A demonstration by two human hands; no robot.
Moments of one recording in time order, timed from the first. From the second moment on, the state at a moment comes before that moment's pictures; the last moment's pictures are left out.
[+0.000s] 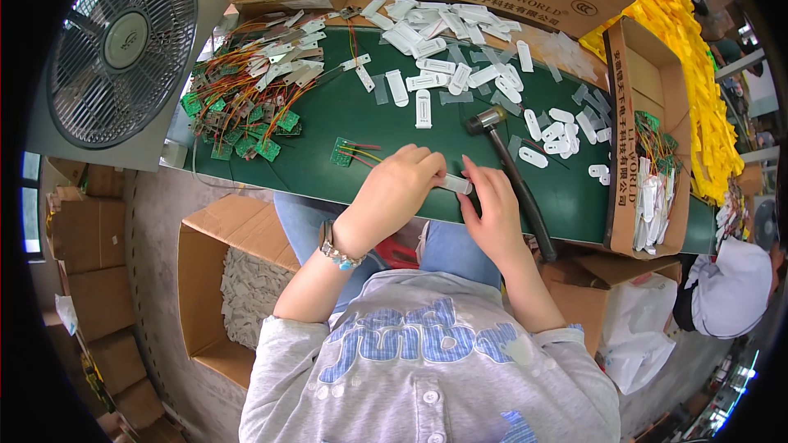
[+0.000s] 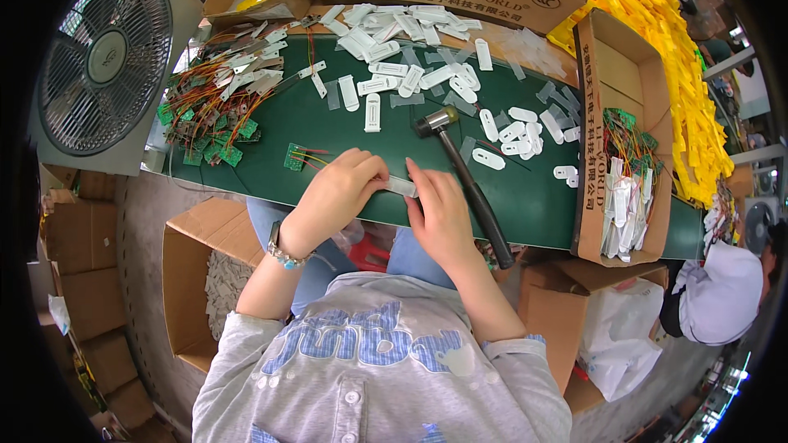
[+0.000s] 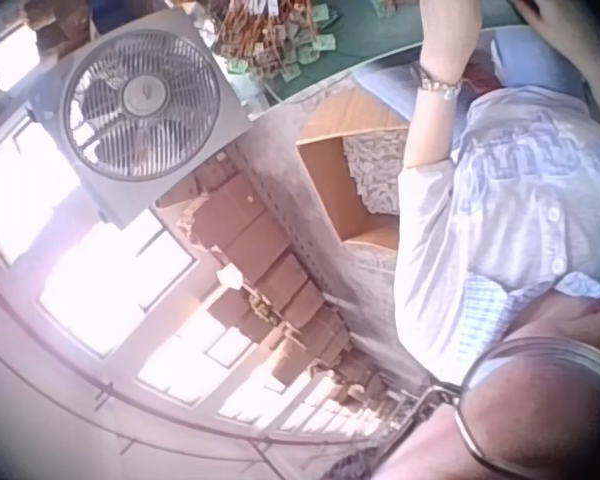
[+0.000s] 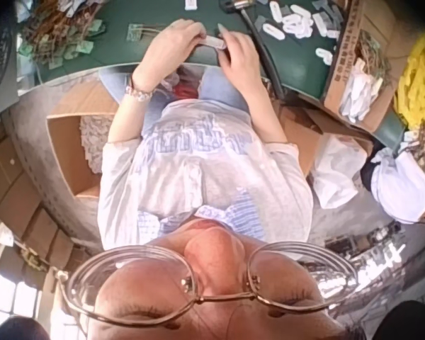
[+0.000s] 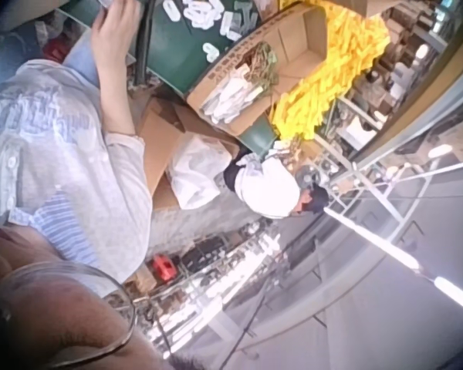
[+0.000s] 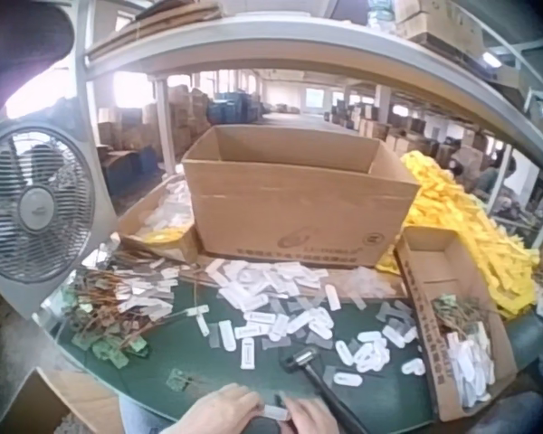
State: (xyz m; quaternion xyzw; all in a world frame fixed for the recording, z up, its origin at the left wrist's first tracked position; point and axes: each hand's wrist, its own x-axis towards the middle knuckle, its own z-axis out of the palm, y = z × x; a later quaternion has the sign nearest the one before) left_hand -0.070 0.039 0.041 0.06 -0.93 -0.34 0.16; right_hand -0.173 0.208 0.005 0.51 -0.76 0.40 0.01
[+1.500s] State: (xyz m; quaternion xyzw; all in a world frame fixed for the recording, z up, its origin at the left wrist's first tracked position) left_hand -0.048 0.041 0.018 0.04 -0.95 -0.11 0.30; right_hand -0.162 0.201 0.013 0.58 -0.76 0.28 0.08
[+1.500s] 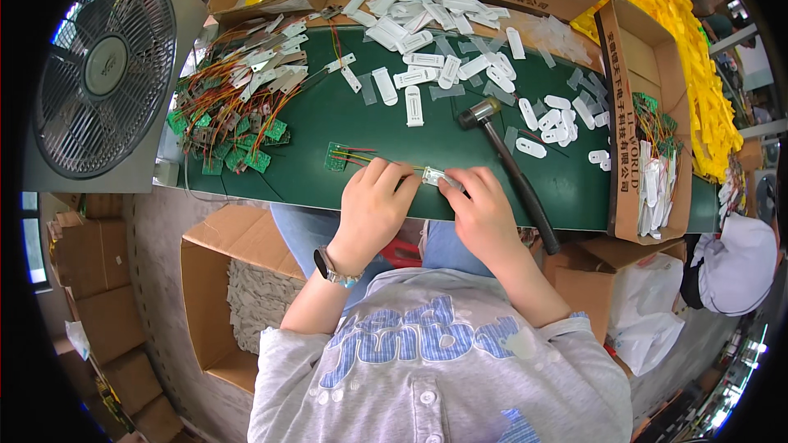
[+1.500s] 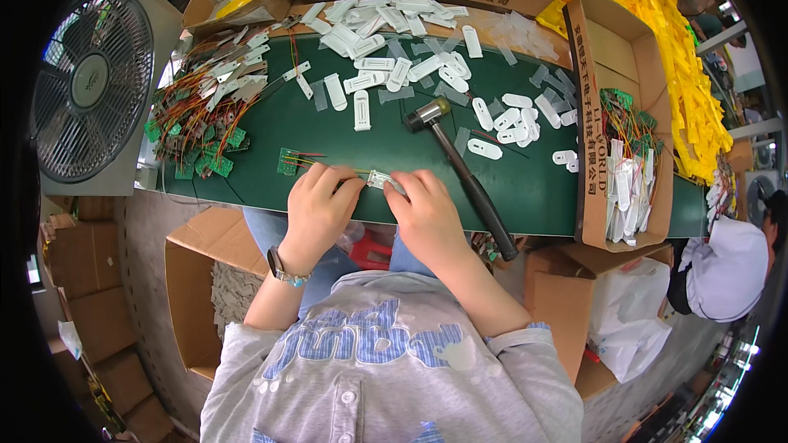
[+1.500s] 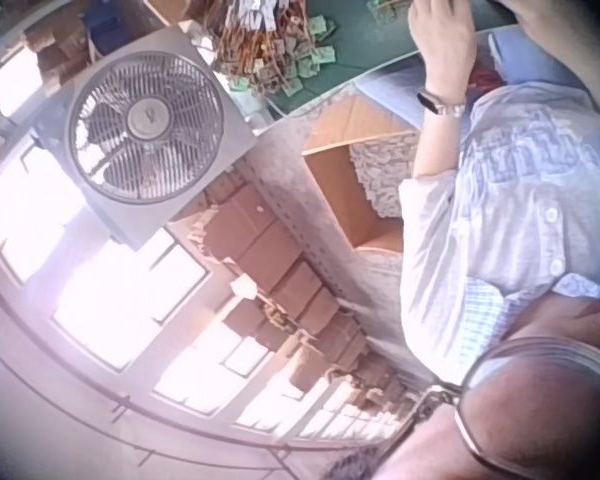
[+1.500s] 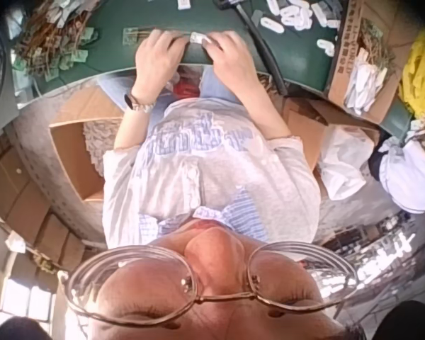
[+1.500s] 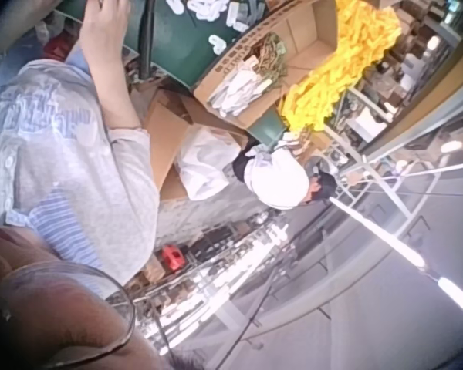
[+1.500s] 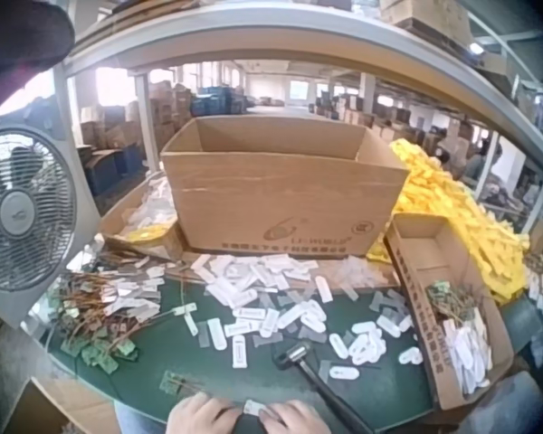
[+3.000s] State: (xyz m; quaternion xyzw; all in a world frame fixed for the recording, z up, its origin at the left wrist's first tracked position) left_hand -0.061 0.019 0.023 -0.03 -0.93 -0.28 0.22; right_hand -0.184 0.203 0.009 0.59 -0.72 0.36 0.04
